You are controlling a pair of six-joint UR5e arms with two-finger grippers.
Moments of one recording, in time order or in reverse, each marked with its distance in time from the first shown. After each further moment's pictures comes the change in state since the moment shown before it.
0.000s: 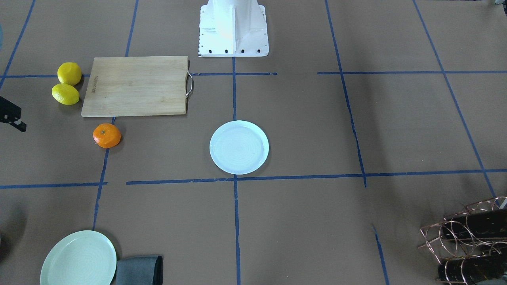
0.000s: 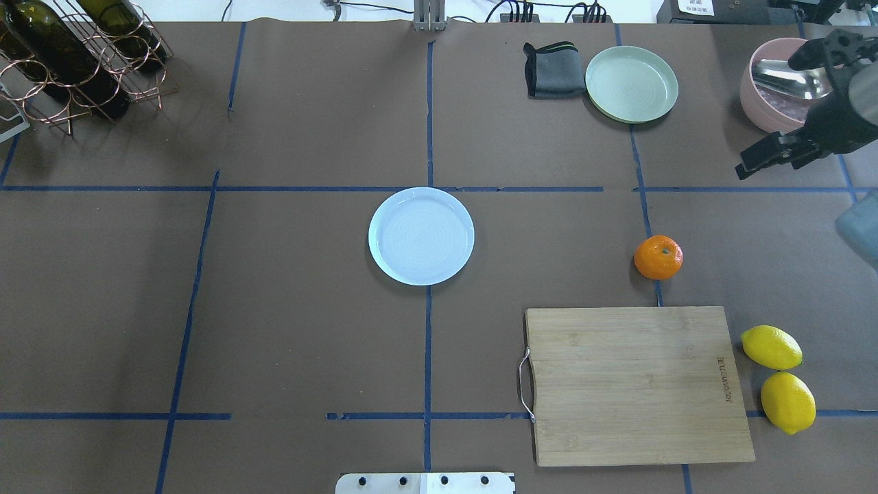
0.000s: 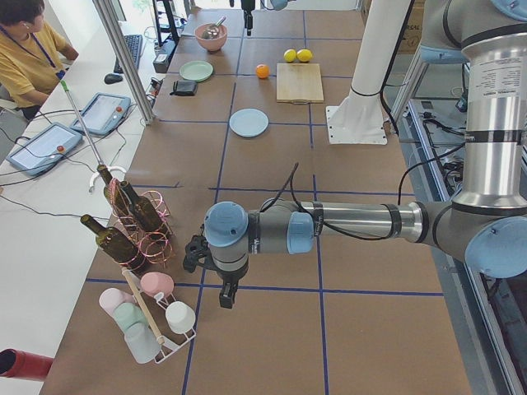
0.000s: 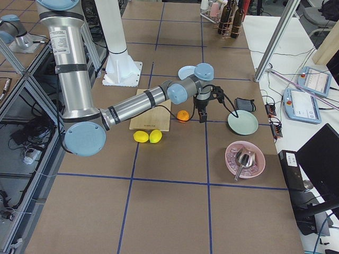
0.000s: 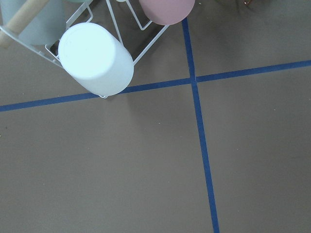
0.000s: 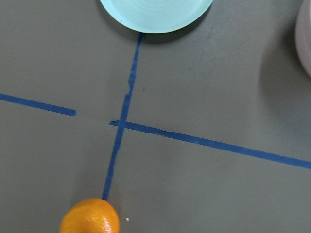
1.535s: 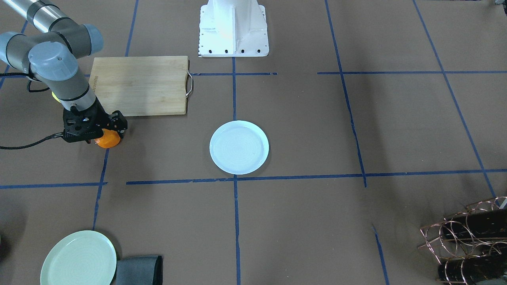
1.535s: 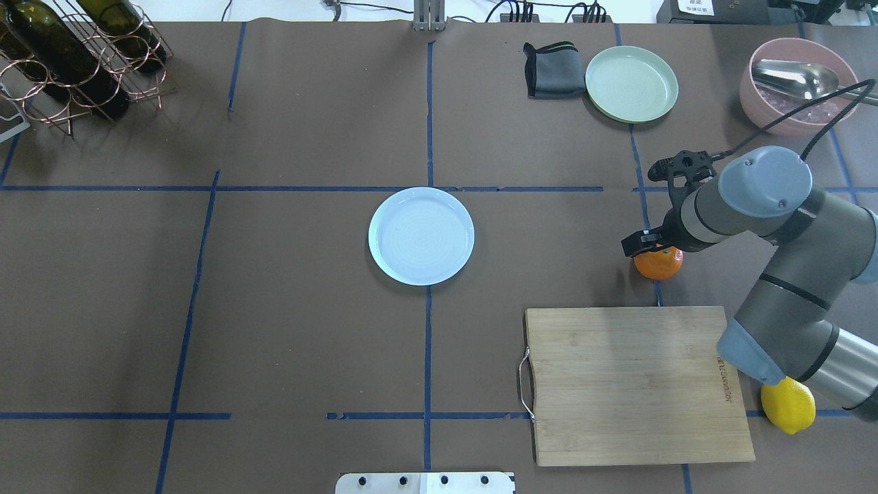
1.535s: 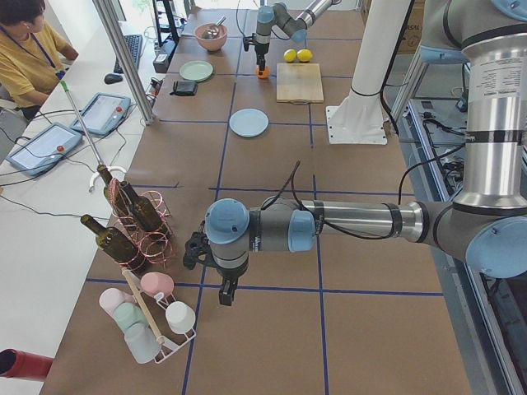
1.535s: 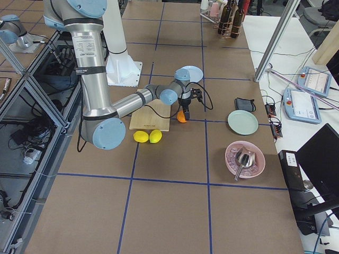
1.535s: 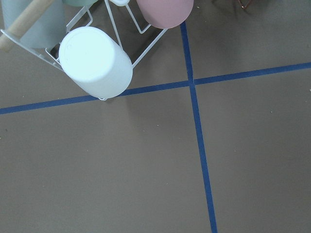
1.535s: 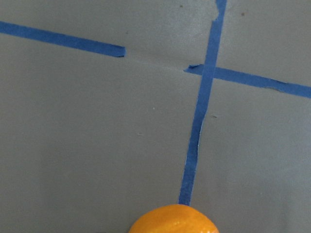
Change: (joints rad) left arm -0.002 0.001 -0.012 -0.002 -0.007 0.000; right arm -0.376 0.000 -0.091 0.197 -0.328 0.328
